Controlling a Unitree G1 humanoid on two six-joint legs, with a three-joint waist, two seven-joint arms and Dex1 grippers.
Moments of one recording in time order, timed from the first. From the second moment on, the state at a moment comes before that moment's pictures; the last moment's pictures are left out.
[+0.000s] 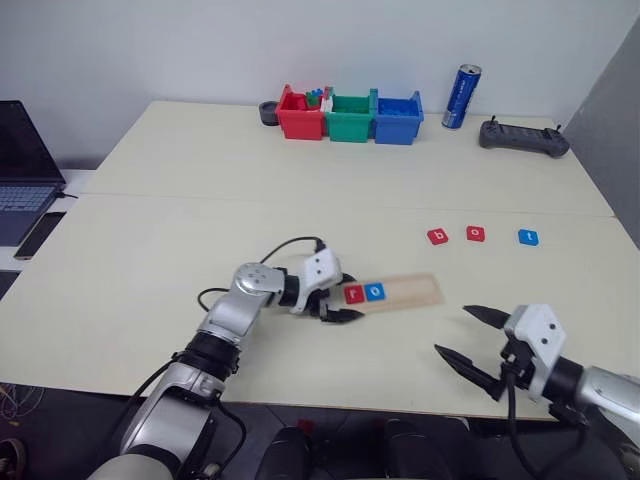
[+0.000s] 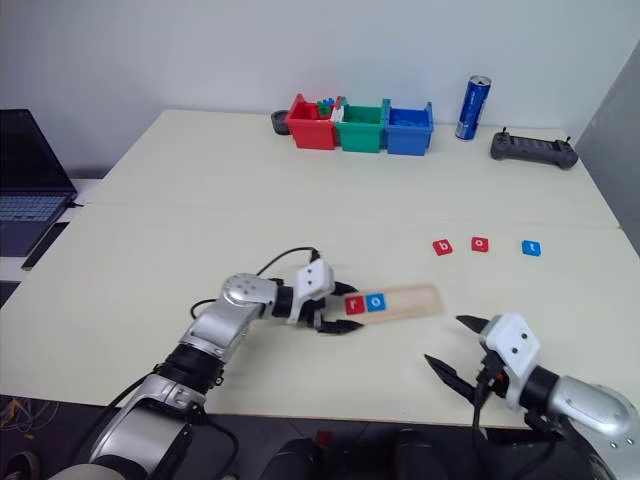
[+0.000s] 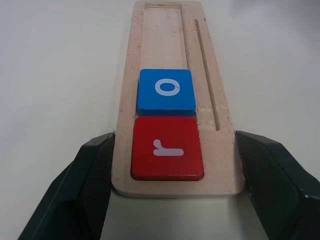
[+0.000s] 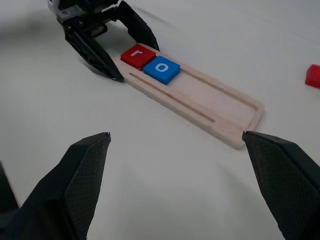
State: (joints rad) left arm -0.61 0.33 -0.37 0.38 -0.06 0.10 -1.19; right arm 0.44 -0.71 -0.27 -0.75 0.44 0.47 0.69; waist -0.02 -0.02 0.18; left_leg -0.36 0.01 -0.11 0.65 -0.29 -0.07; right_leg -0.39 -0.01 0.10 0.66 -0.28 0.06
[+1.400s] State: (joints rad) left arm -0.52 0.42 -0.40 0.19 -0.09 0.19 -1.25; right arm 0.50 -0.73 -0.33 -0.78 0.42 0.42 0.77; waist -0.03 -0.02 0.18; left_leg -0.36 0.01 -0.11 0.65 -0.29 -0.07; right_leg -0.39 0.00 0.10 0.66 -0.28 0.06
